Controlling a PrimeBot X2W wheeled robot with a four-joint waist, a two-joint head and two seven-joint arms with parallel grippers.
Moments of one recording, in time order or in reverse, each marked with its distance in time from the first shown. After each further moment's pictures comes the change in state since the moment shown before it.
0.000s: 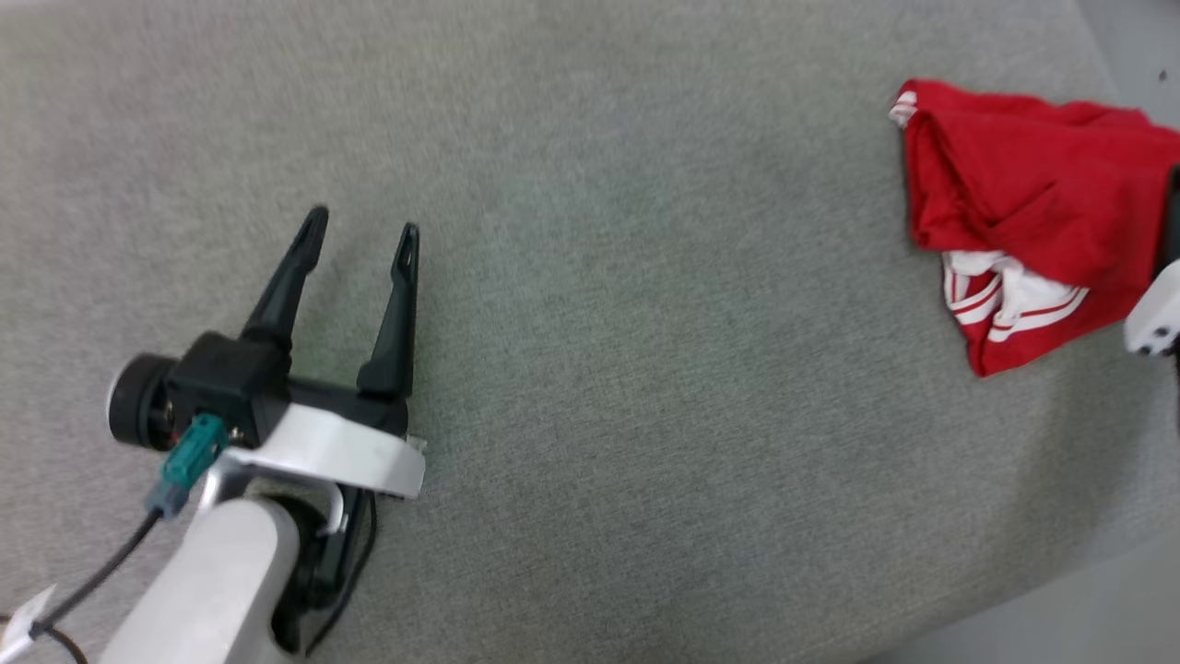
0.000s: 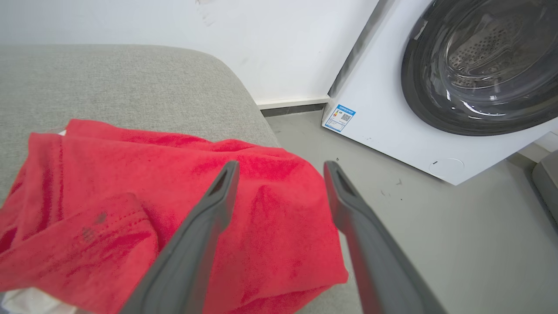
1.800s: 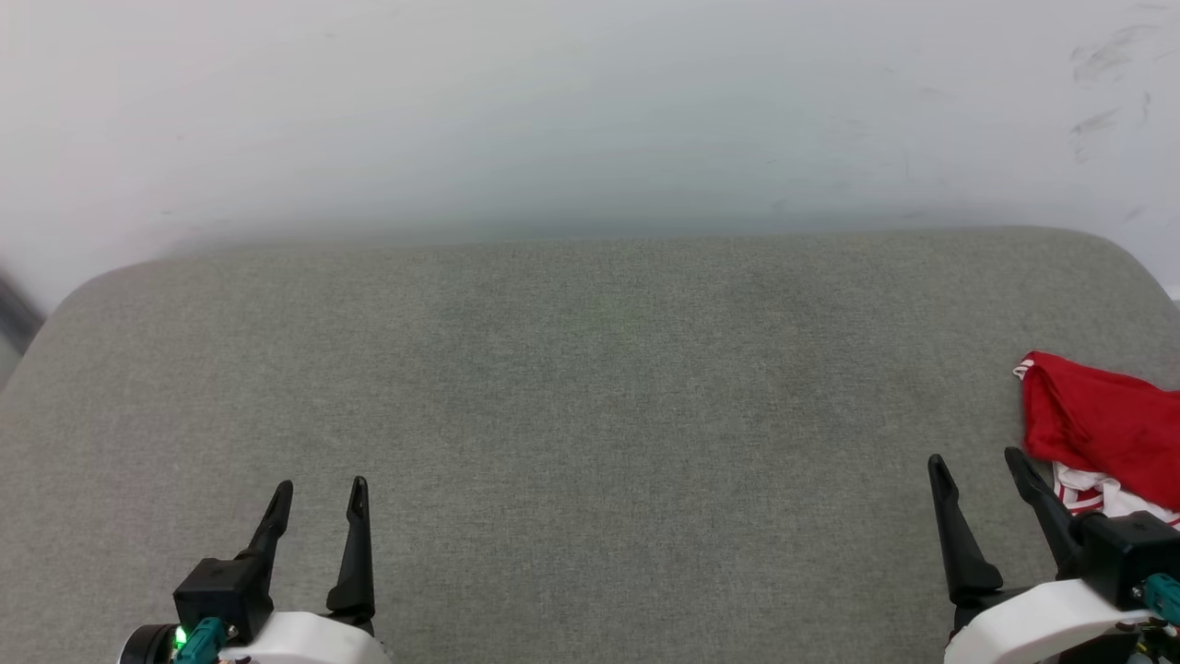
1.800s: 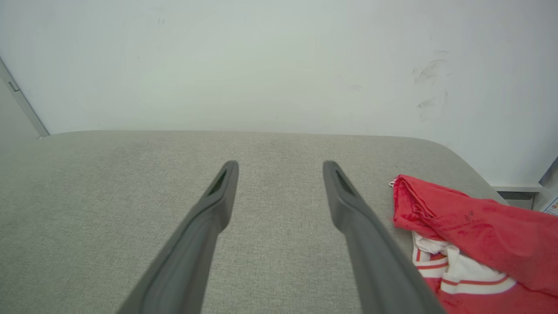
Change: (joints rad) left arm 0.410 -0.071 0.093 0.140 -0.060 0.063 -0.086; right arm 0.960 0.235 0.333 -1.157 0.261 0.000 0.336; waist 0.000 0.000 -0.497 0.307
